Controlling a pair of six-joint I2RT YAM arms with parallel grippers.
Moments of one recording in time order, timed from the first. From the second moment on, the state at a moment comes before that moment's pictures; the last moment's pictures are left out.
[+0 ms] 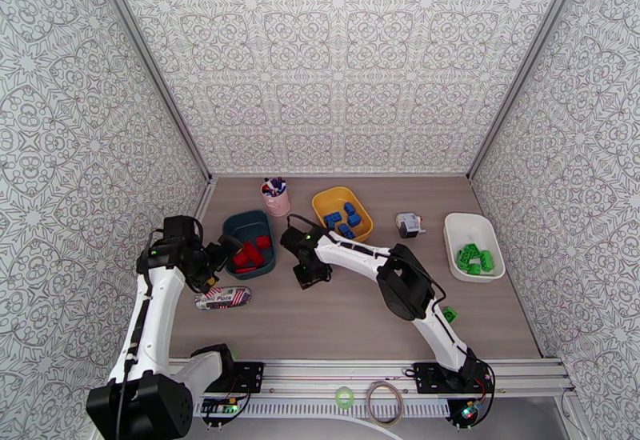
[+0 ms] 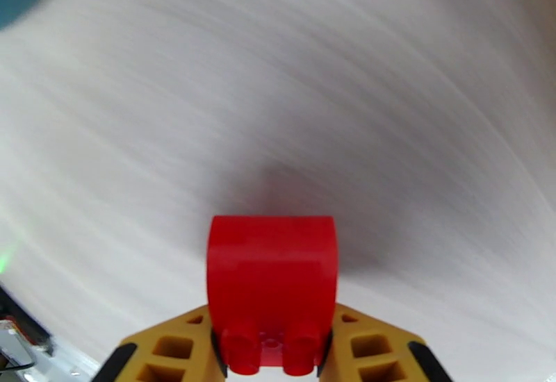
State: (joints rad) left arm 0.24 1.08 1.01 -1.05 0.29 -0.73; right arm 0.97 2.28 1.95 -1.08 -0.08 0.48
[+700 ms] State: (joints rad) left arm 0.26 1.05 1.07 -1.03 0.34 -0.74; right arm 0.87 2.61 2.61 -0.81 -0.60 0.77
